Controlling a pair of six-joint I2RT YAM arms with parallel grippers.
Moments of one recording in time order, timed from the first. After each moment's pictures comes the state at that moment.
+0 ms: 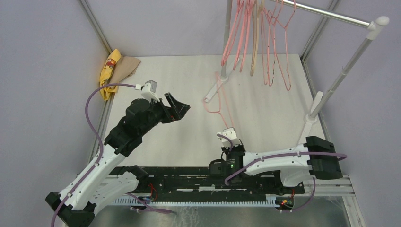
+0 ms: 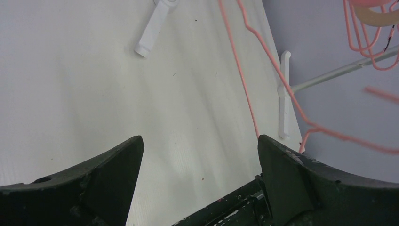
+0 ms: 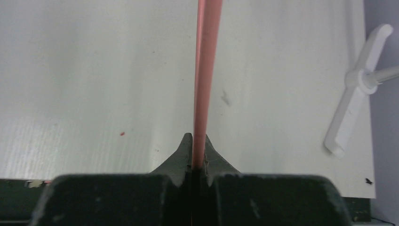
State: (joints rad) left arm -0.60 0.80 0.89 -0.39 -0.04 -0.70; right arm 1.54 1.41 0.94 -1.20 1.09 1.26
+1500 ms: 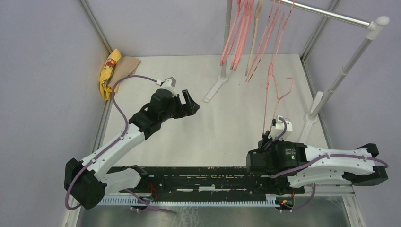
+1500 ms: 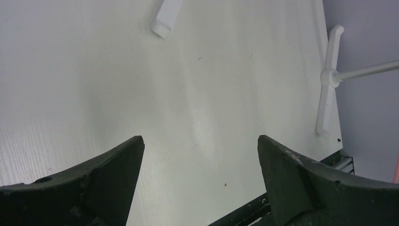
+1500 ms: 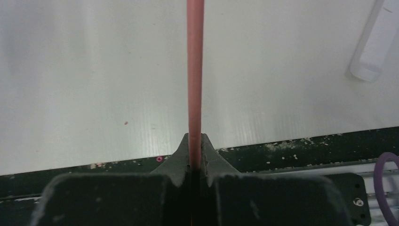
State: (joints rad) left arm -0.60 1.12 0.89 -0.29 -0.03 -0.67; right arm 1.53 0.91 0.96 -1.60 0.95 1.74
